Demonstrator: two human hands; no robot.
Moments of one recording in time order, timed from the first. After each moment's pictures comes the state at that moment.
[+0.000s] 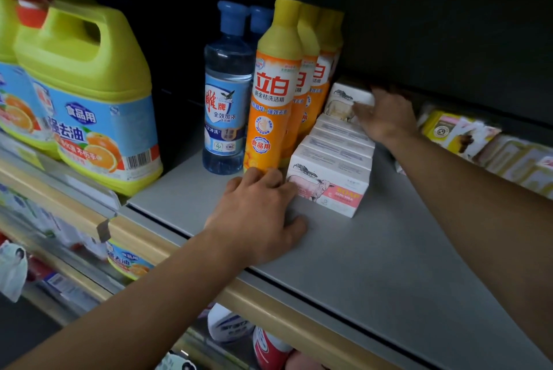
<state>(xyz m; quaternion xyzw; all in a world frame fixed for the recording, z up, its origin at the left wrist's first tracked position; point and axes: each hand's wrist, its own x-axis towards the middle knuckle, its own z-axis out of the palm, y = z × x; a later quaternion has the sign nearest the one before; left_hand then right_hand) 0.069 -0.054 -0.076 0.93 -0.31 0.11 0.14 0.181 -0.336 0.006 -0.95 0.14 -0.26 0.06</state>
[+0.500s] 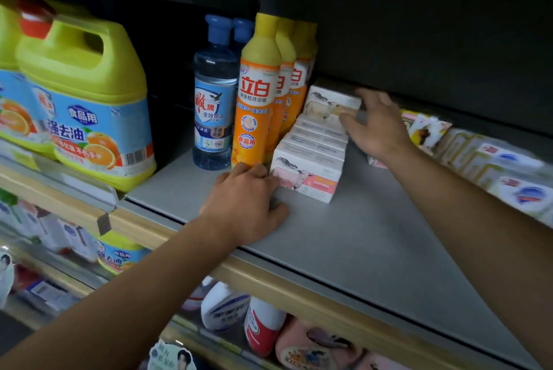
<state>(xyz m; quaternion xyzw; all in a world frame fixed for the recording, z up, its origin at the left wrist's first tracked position) 0.060 -0.053 -0.066 0.93 -0.32 0.12 0.13 0.089 -0.313 0.020 -0.95 0.09 -0.28 0.14</state>
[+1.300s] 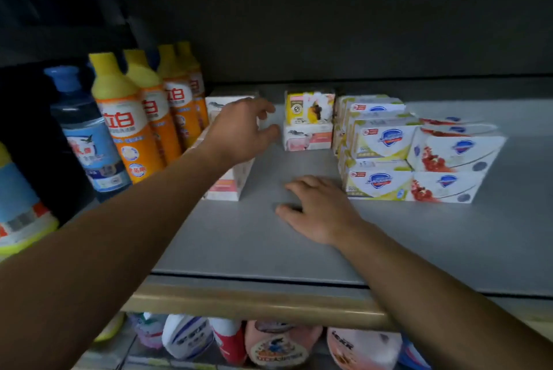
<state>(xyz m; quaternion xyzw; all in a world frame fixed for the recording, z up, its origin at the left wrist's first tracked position) 0.067 -0.213 0.034 0.86 -0.42 0.18 0.25 -0.058 -0.333 -0.069 -0.98 0.11 -0.11 0.11</state>
